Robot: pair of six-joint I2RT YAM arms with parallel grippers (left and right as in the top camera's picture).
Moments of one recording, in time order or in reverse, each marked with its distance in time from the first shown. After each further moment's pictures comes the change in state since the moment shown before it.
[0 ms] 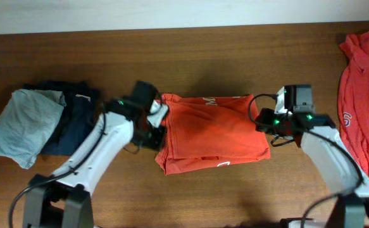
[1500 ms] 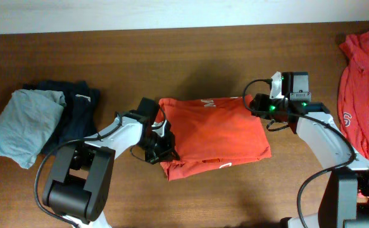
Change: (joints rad) left arm 0.022 0.227 -0.167 0.293 0.407 -0.472; right arm 0.000 0.138 0.088 0.170 -0.068 -0.044
